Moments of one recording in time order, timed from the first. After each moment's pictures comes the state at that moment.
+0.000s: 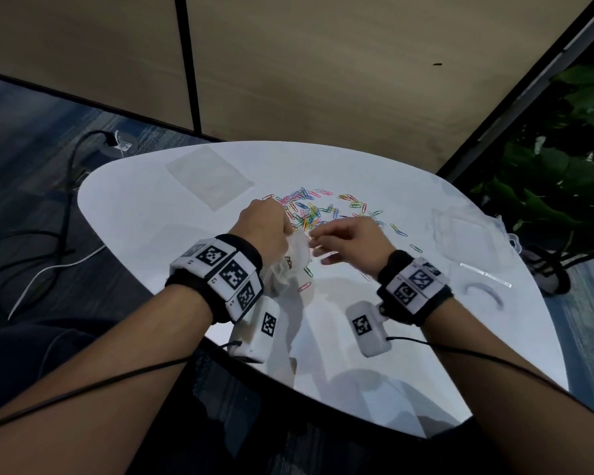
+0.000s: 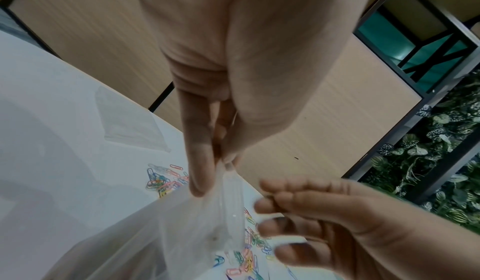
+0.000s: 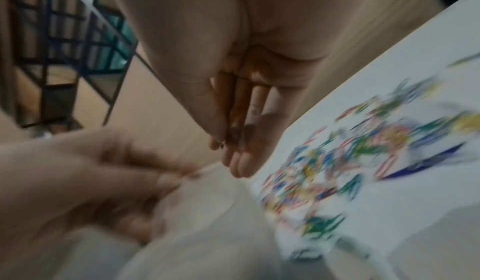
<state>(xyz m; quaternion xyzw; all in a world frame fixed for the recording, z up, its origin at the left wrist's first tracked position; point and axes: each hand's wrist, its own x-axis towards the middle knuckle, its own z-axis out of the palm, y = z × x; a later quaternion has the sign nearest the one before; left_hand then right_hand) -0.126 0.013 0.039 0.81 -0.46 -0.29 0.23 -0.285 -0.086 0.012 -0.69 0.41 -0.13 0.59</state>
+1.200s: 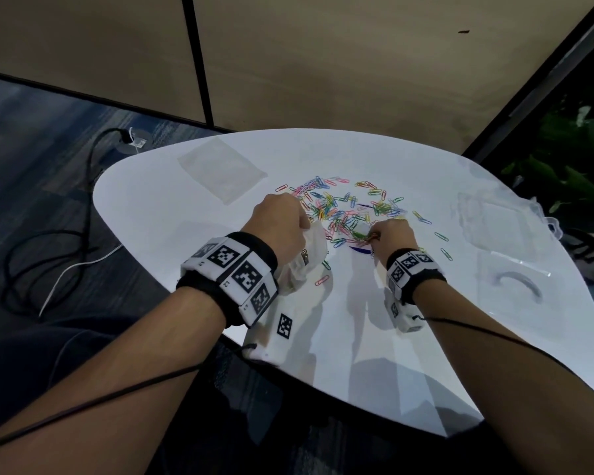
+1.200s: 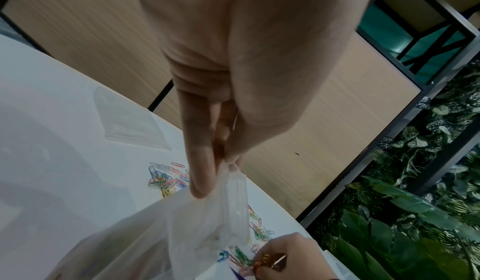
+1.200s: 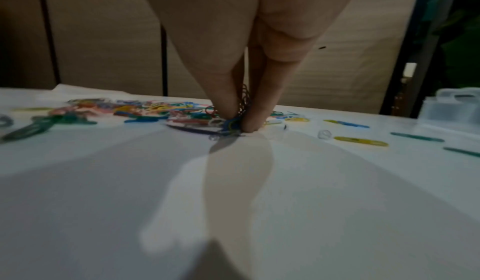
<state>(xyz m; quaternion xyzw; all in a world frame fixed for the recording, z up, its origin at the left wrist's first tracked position) -0.129 0.012 0.037 0.81 -0.47 -0.29 0.21 -0.306 -0.166 -0.091 -0.82 0.56 0.01 0.11</state>
